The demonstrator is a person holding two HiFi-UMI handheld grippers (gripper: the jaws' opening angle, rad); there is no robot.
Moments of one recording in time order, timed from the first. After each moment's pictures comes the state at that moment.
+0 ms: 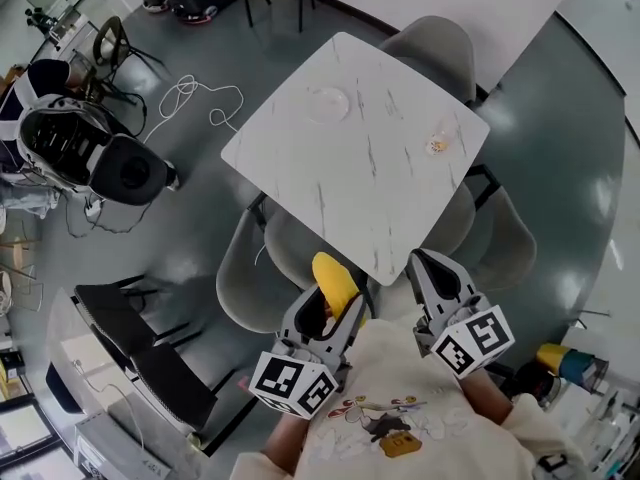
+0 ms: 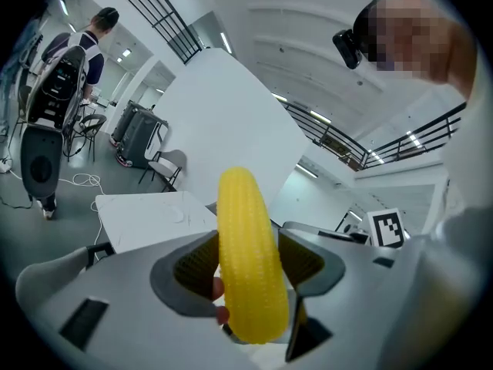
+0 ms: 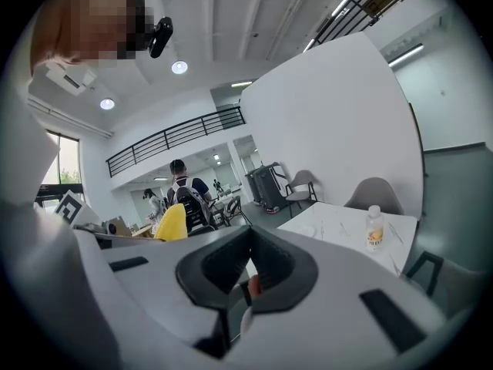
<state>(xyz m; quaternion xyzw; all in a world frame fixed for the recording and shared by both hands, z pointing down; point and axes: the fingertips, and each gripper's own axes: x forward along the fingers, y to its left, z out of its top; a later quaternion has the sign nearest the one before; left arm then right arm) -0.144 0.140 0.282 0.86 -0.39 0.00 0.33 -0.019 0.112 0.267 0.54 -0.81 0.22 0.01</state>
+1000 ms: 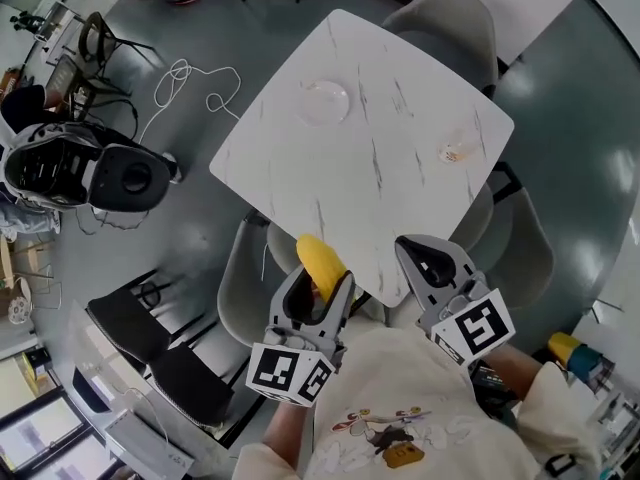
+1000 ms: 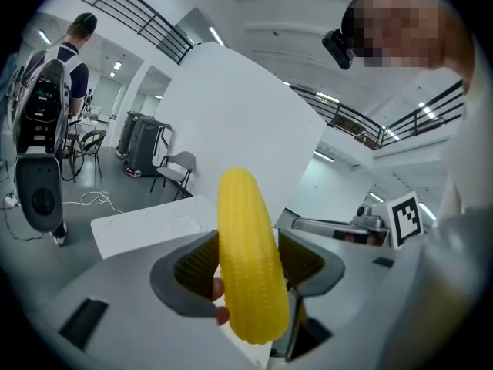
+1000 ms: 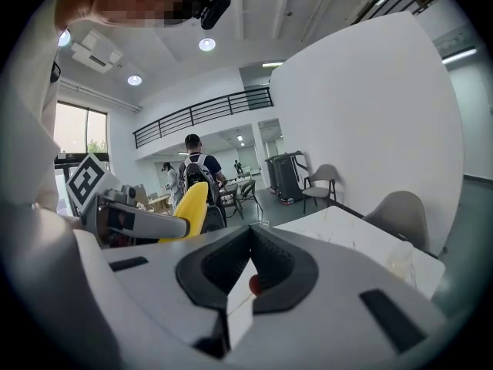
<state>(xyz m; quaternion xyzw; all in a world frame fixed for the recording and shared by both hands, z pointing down) -0.113 -0.005 0.324 0.84 -0.44 0.07 0.30 -0.004 -0.023 0.307 0.45 -0.87 0.16 0.09</state>
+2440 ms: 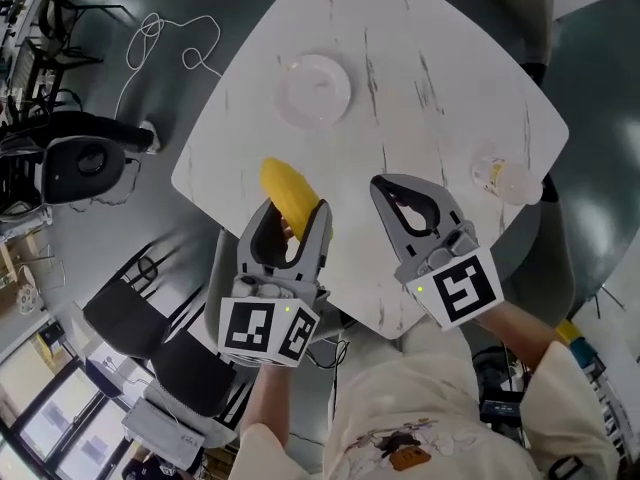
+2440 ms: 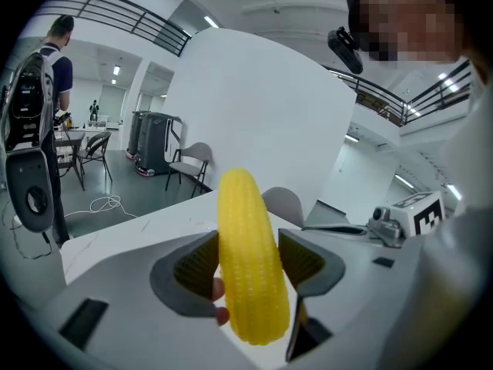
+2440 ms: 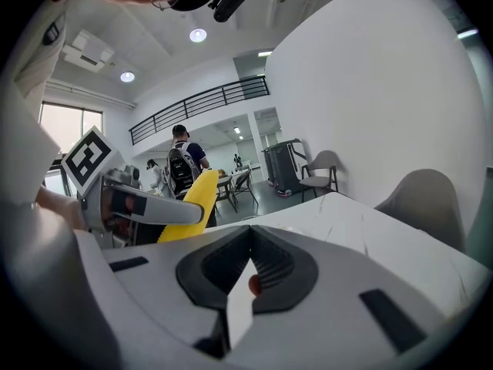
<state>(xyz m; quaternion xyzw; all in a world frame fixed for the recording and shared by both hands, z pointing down) -0.096 -0.227 0.467 0.81 -0.49 0.13 0.28 0.000 -0.229 0.464 0.43 -0.88 0.19 0.10</state>
